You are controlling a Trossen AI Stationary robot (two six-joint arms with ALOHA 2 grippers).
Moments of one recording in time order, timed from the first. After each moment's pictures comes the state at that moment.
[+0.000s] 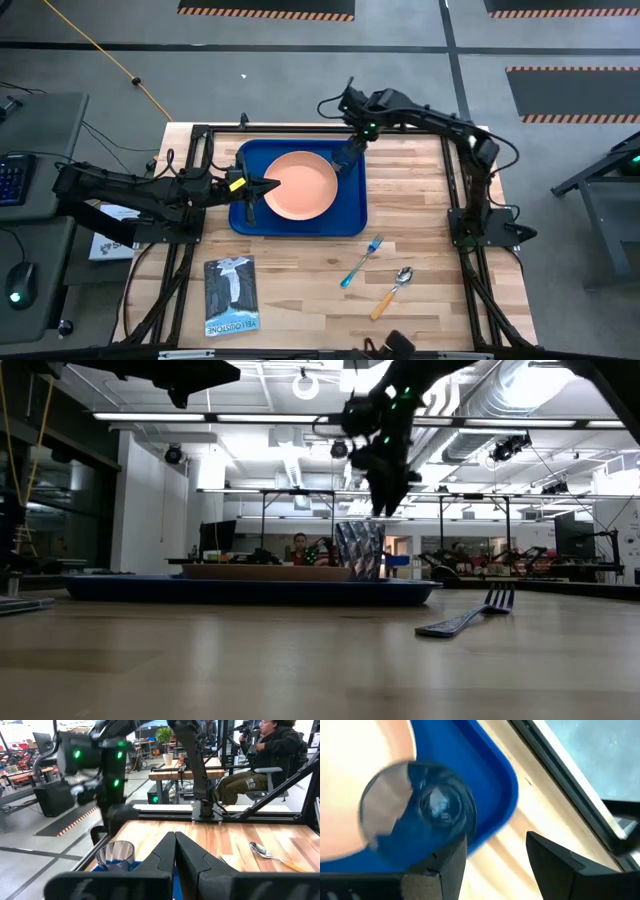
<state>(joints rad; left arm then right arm) -0.07 0.81 0.52 0.26 -0.32 0.08 -0.55 1.94 1.79 -1.15 0.10 0.12</state>
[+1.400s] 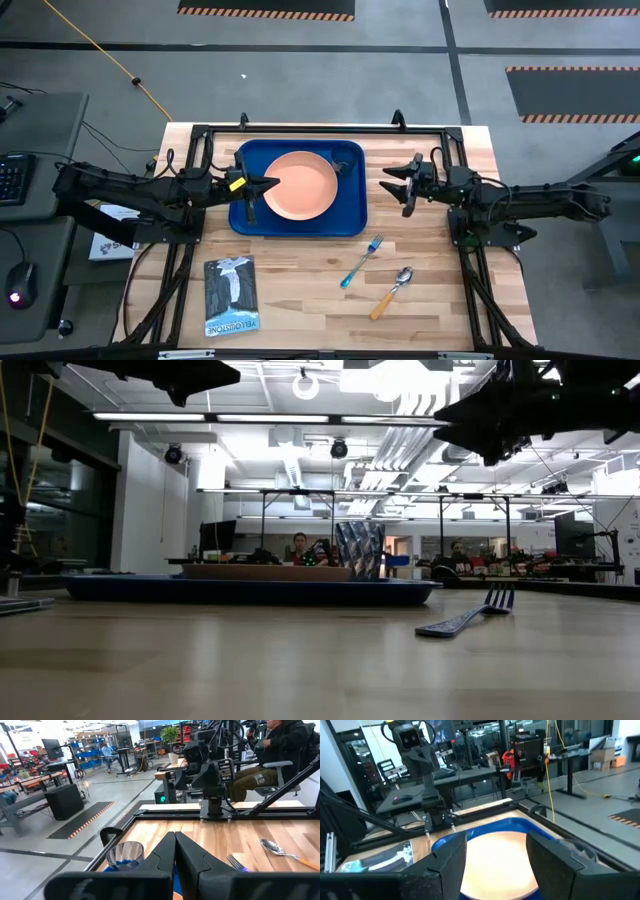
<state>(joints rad) -0.07 0.81 0.52 0.26 -0.36 0.13 -0.16 0.73 0.27 0.50 0.10 0.15</state>
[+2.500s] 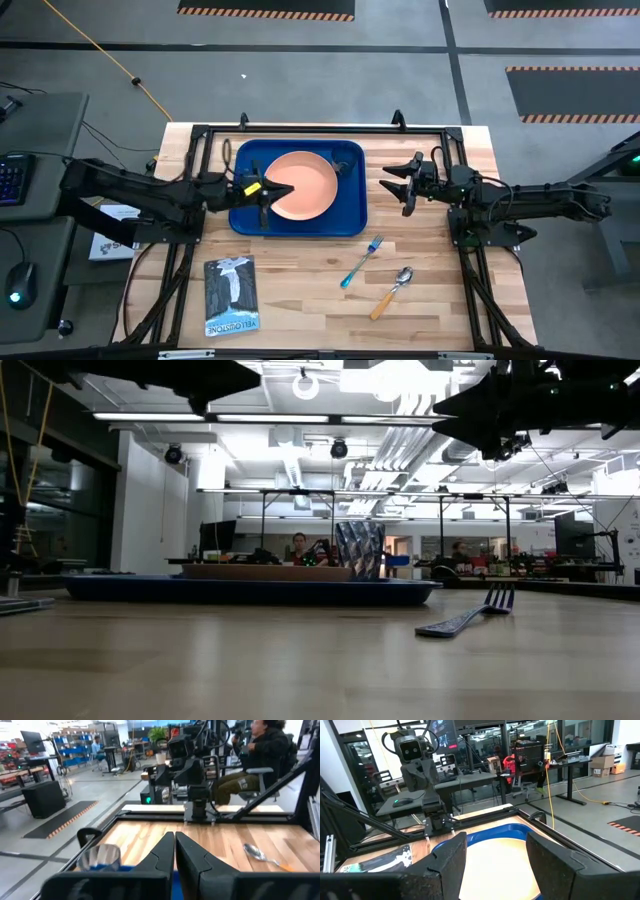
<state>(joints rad) -0.07 0.98 0.52 0.44 -0.29 0.07 -0.16 0.73 0.29 0.50 0.10 0.13</state>
